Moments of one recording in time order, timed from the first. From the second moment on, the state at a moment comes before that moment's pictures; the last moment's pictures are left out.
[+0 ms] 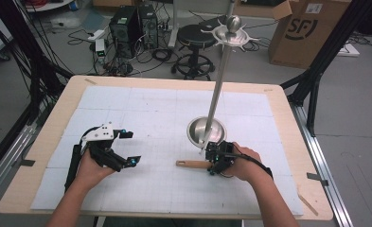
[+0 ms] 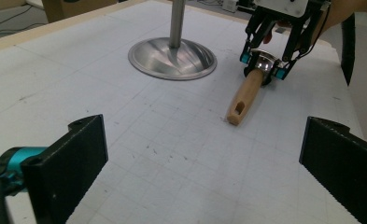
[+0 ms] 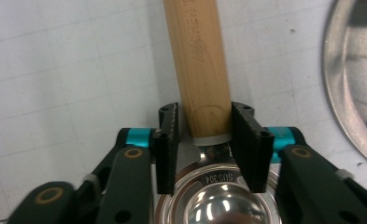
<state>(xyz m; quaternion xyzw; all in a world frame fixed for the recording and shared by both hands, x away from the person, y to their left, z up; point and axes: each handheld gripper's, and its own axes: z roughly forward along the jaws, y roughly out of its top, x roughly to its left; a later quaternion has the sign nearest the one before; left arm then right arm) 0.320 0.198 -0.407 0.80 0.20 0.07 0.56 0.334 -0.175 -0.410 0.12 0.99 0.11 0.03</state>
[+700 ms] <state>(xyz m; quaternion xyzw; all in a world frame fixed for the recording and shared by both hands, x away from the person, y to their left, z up) 0.320 0.198 -0.406 0.80 0.20 0.07 0.57 0.330 -0.190 -0.387 0.13 0.97 0.21 0.03</state>
